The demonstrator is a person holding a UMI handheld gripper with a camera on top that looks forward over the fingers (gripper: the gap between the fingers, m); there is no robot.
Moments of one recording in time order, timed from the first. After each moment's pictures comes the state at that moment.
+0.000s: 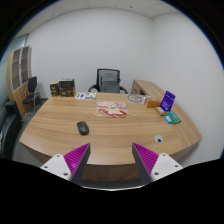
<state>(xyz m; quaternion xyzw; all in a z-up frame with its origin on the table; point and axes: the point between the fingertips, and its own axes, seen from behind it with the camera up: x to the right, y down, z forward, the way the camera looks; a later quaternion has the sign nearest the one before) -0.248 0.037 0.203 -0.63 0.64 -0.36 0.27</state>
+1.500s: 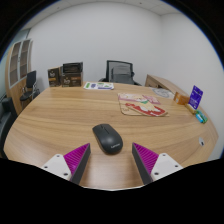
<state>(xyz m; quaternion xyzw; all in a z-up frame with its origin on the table) -0.047 0.162 0.012 -0.63 0.63 -0.35 0.27</state>
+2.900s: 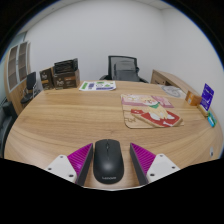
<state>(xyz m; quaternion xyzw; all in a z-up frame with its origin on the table) 0.052 0.154 -0.015 -0.64 0.64 -0.31 0.28</state>
